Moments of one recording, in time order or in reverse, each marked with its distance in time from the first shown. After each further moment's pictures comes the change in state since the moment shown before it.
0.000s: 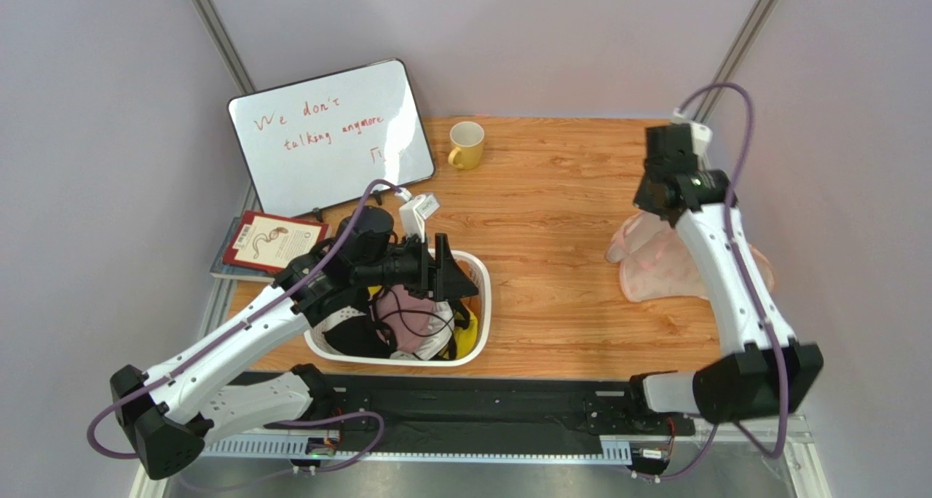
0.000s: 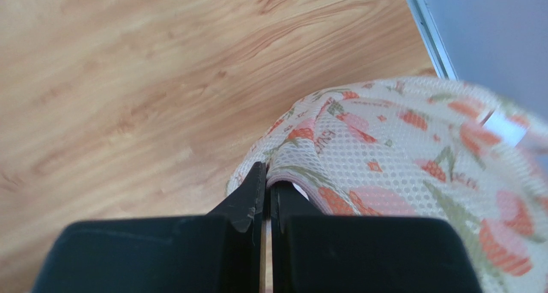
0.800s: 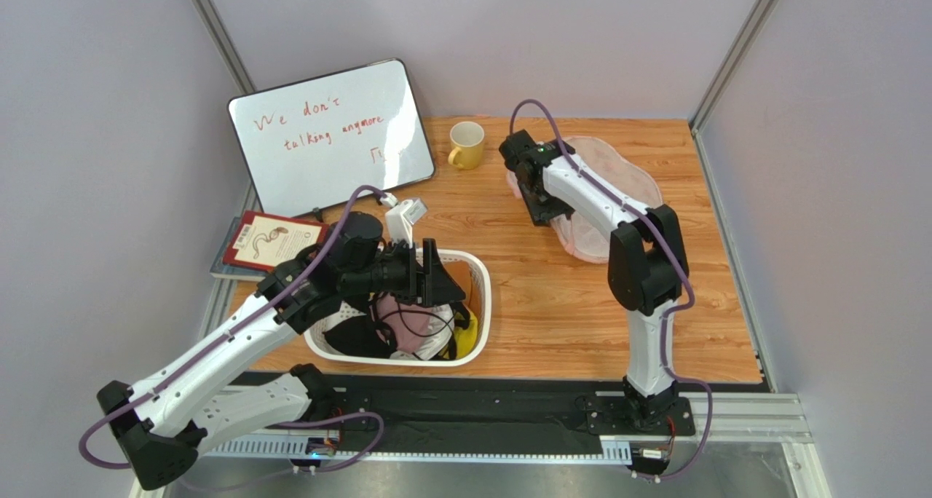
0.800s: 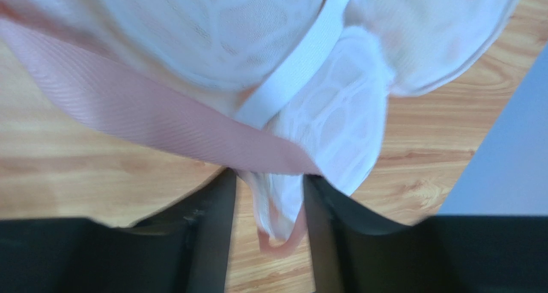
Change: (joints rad) left arm 0.000 -0.077 0.016 -0.131 -0.064 0.008; right arm 0.464 0.825 0.521 -0.233 0.114 -0.247
